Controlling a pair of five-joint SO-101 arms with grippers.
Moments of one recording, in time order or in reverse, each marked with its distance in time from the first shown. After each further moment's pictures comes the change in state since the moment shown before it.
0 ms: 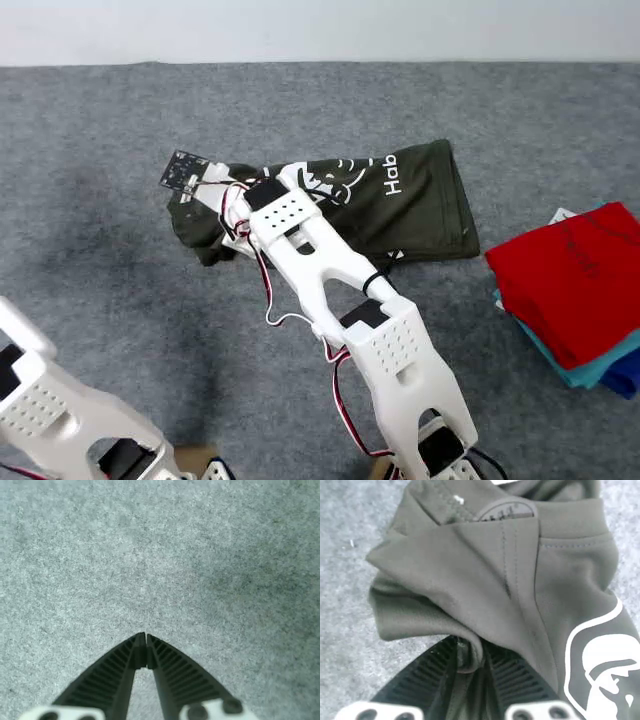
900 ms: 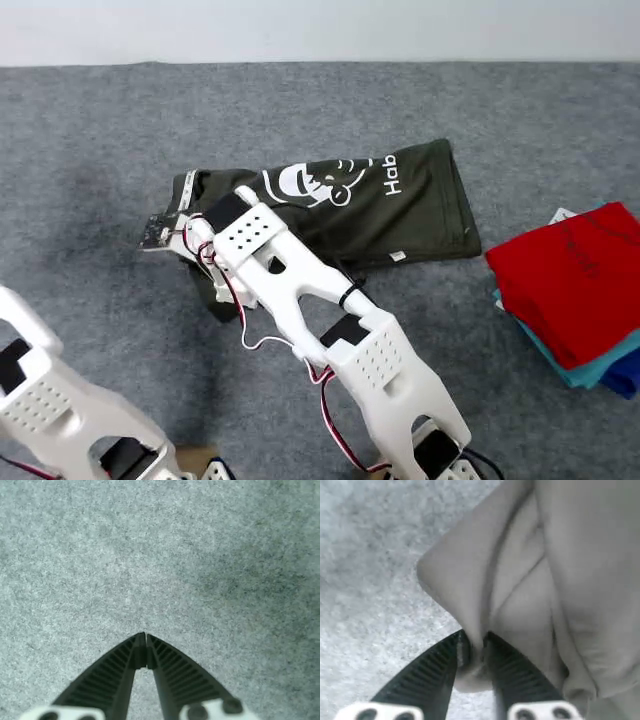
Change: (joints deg) left arm 2.6 0.0 2.1 -2.7 -0.2; right arm -8.0 0.0 -5.5 30.4 0.4
